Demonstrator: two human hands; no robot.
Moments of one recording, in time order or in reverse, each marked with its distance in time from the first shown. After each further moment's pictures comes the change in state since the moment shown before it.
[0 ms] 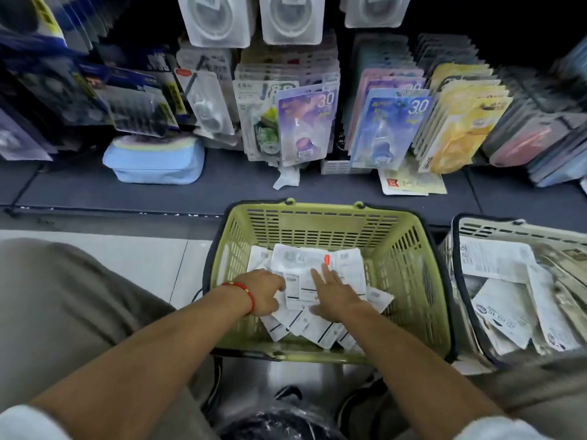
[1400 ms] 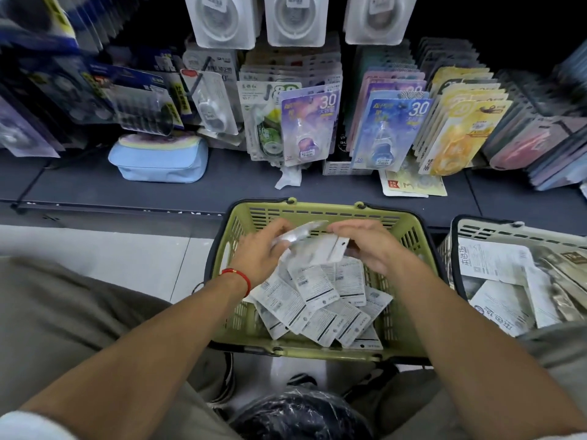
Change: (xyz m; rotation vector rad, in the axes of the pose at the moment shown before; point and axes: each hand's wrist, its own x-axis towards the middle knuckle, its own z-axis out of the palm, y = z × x) left_hand -0.022 0.010 -0.032 -0.567 0.722 0.156; right_hand -0.047 0.028 -0.123 1.549 0.237 0.028
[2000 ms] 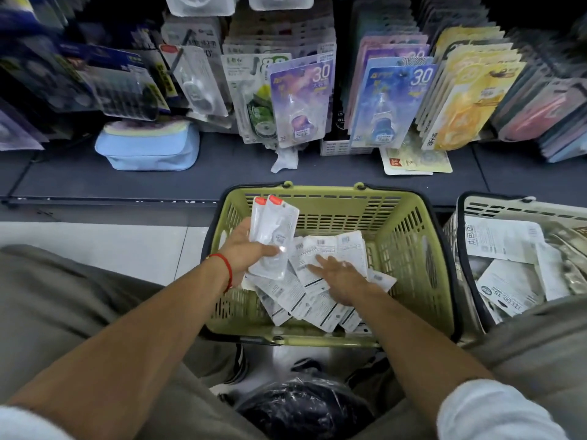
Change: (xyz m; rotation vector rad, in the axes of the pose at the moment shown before) left_hand 0.004 -0.028 0.010 -0.673 -0.053 -0.643; right_hand 0.037 0.135 0.010 -1.462 -0.358 -0.105
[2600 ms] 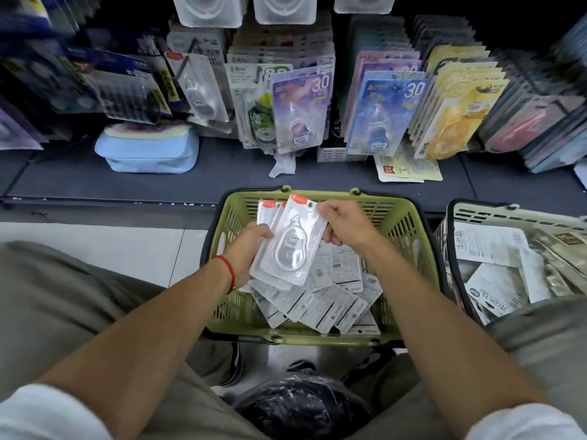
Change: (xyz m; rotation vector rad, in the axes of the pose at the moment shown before) left_hand -0.003 0.005 0.006 -0.225 -0.171 -0.095; right_hand -0.043 -0.034 -0.120 1.027 0.478 -0.047
